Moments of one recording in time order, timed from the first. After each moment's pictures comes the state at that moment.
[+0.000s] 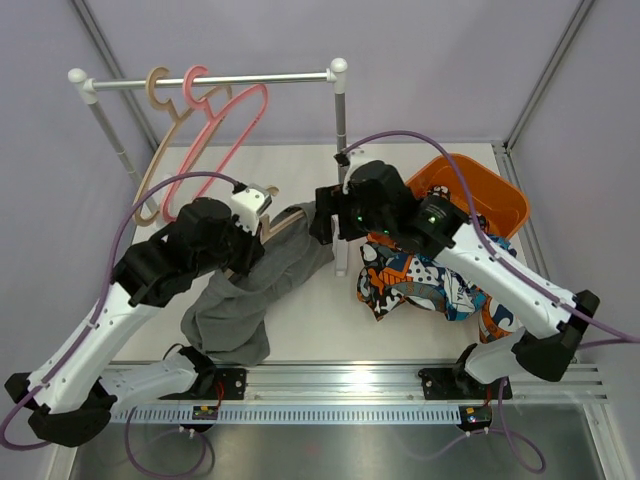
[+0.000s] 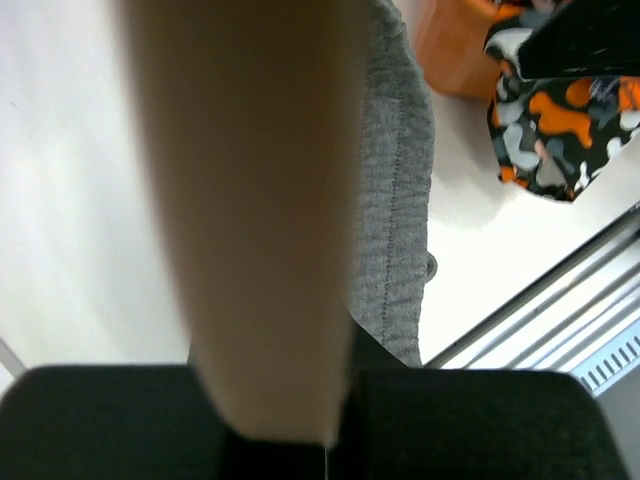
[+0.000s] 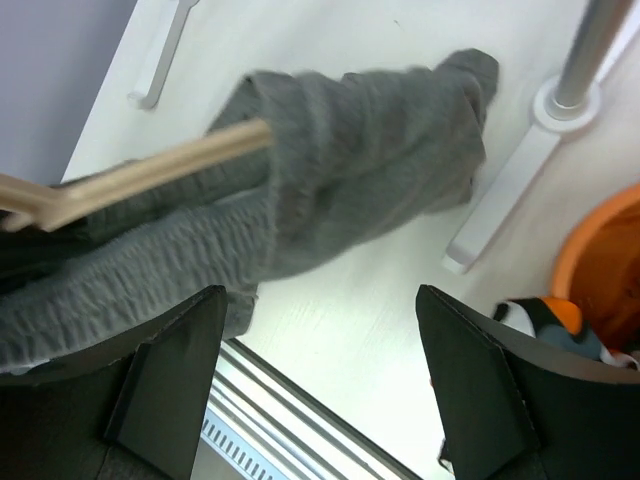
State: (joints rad) left arm -0.73 0.98 1.35 -1.00 -0.07 -0.10; right arm 0.85 1.39 1.57 -0.75 0.05 0.48
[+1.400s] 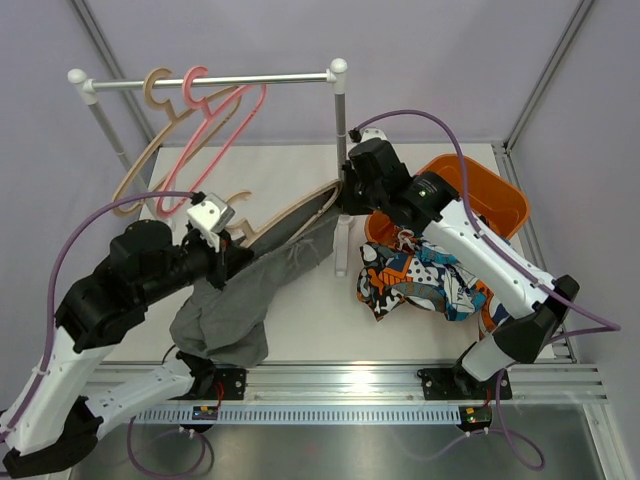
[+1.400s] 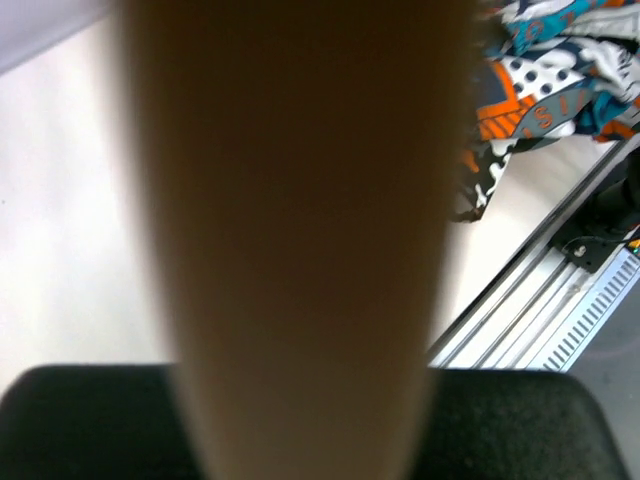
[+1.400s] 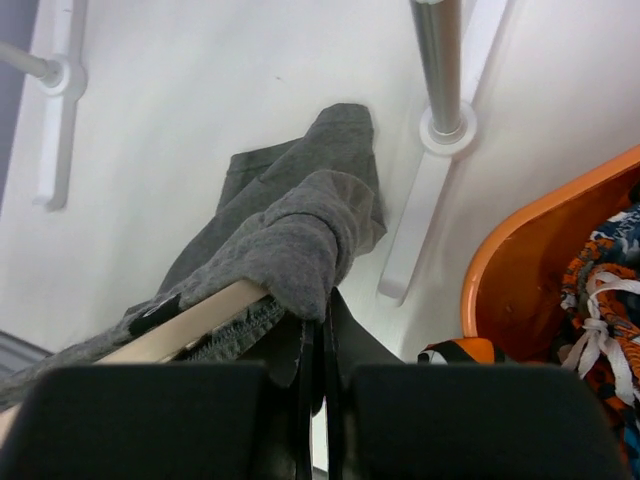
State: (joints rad) left arm -0.74 0.78 1.36 -0.96 0.05 -0.07; right arm 0.77 1.58 1.76 -0.85 0.24 0.54
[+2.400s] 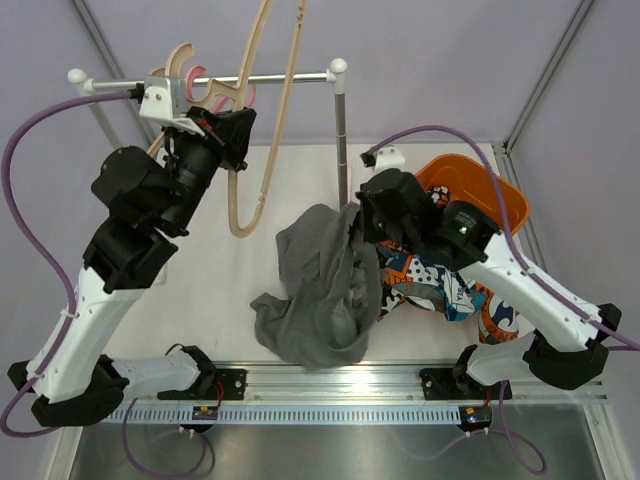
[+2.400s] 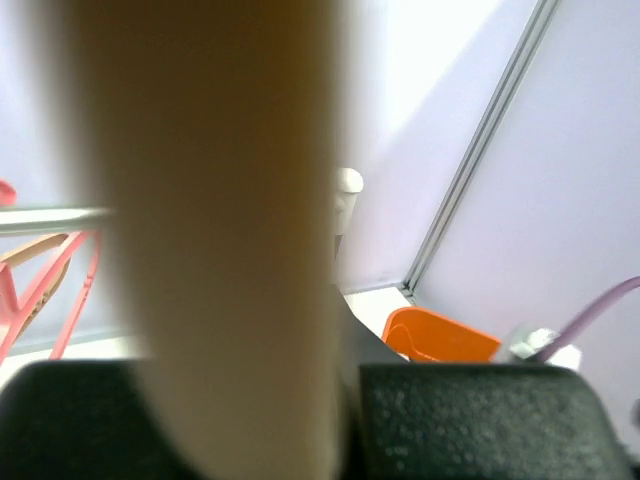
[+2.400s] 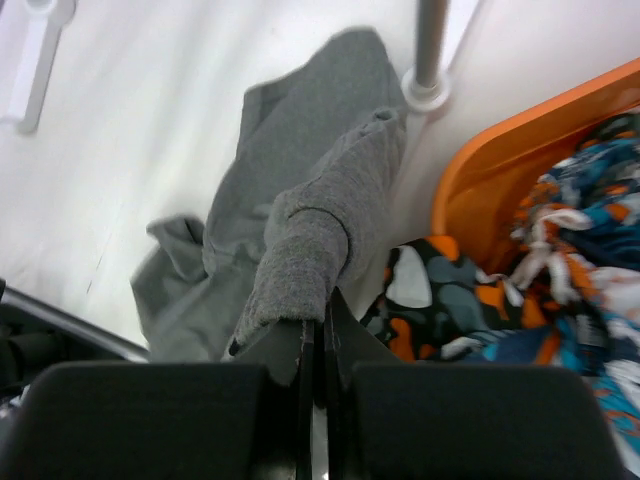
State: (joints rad) left arm -0.74 1.10 1.67 -0.28 -0.31 -0.19; right arm 0.96 1.36 1.65 -0.95 0.39 0.50
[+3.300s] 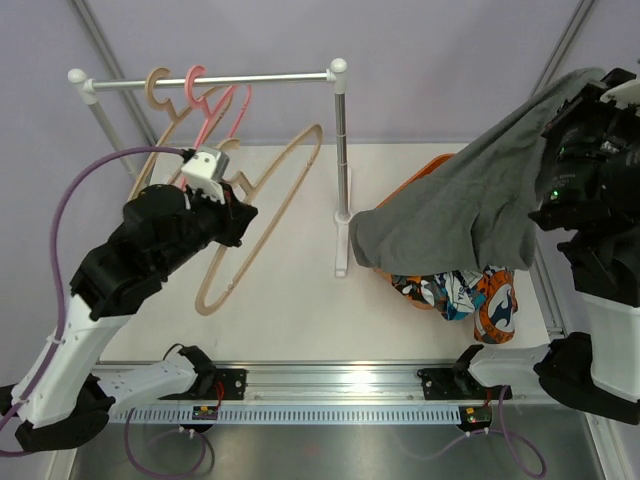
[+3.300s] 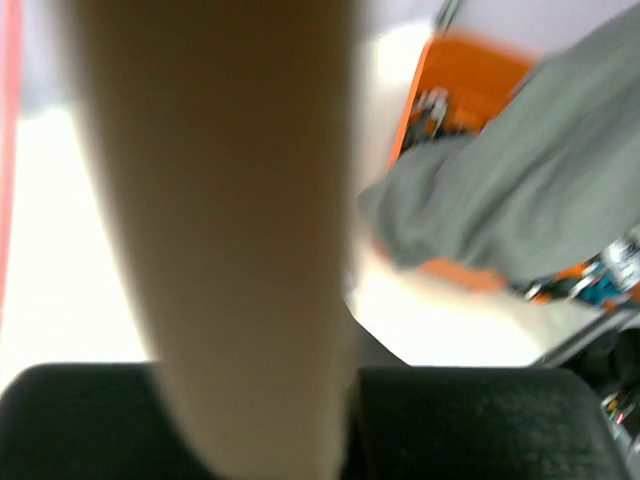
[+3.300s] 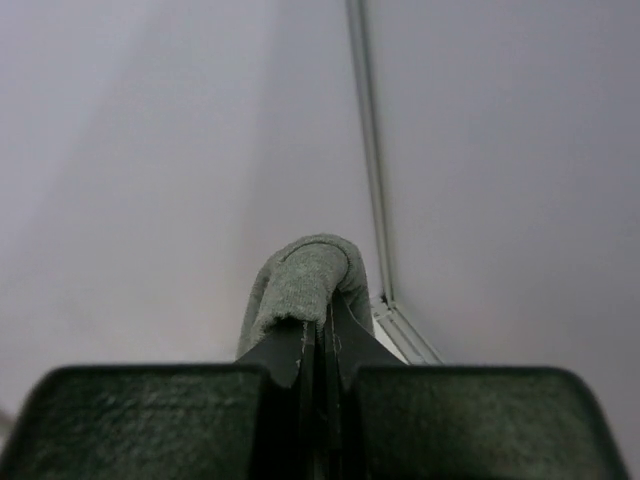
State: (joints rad) left arm -0.74 0.95 1.55 -0.86 -0.16 -0.25; right arm 0.83 1.24 2.19 -0.40 1.19 -0.32
